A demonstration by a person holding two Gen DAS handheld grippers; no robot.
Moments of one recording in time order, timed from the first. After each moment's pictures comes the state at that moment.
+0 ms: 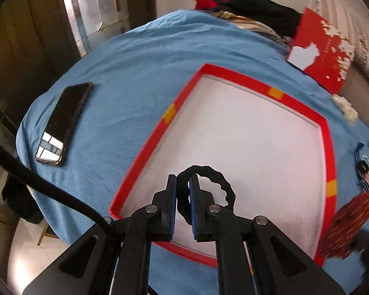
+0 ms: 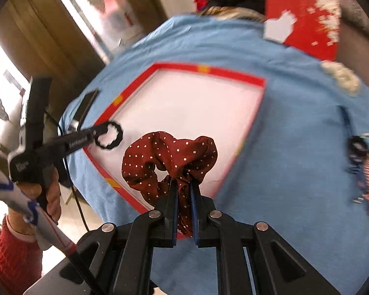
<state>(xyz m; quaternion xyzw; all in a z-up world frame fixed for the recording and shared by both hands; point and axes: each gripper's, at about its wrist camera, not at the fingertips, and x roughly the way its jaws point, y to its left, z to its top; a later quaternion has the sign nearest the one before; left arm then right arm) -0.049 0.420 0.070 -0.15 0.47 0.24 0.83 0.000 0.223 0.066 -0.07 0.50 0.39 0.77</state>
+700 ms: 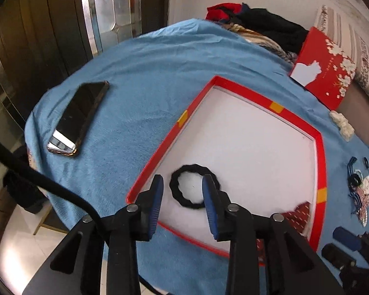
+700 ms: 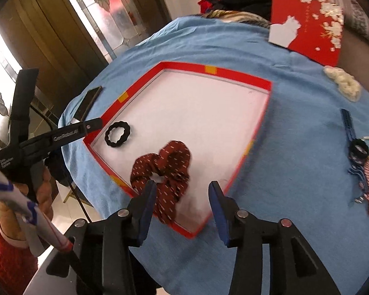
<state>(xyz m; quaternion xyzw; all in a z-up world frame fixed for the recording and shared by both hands) -0.078 0.411 0.096 -0.17 0.44 0.26 0.84 -0.023 0.204 0.085 -0.07 0.48 0.38 0.79</state>
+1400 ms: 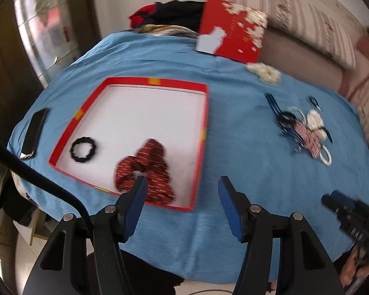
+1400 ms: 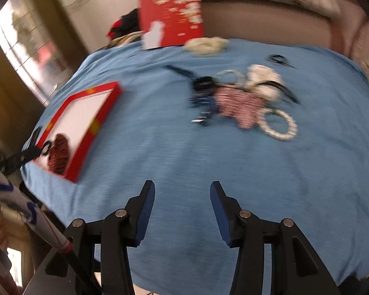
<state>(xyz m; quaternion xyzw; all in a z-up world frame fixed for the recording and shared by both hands) -0.073 0.206 0.128 -0.07 0.46 0.13 0.87 -0.024 -0.043 0.072 0.03 0.47 0.19 0.86</state>
